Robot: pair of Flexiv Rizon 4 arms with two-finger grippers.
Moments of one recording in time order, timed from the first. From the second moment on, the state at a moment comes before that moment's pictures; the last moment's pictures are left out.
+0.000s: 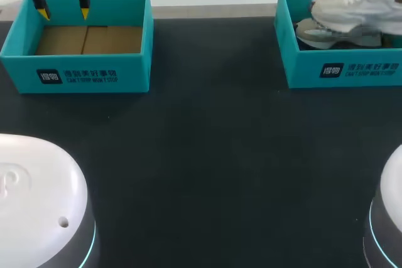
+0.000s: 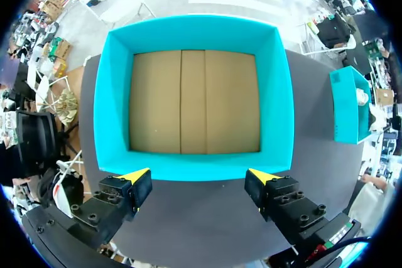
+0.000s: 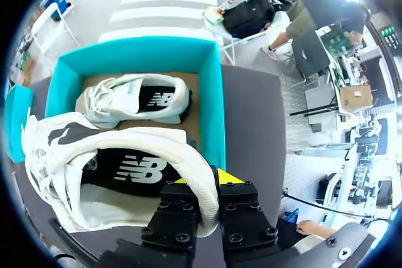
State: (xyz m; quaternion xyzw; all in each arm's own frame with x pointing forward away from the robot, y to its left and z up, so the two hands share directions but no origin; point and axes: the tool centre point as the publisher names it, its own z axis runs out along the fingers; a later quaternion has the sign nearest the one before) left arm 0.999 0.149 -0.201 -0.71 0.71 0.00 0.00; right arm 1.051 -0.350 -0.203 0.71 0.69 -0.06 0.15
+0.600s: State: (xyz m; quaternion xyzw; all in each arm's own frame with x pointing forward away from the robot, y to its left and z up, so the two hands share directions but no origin) left arm 0.999 0.149 -0.201 -0.71 0.71 0.00 0.00; right arm 1.055 -0.323 -0.130 0.72 0.68 -0.07 0.15
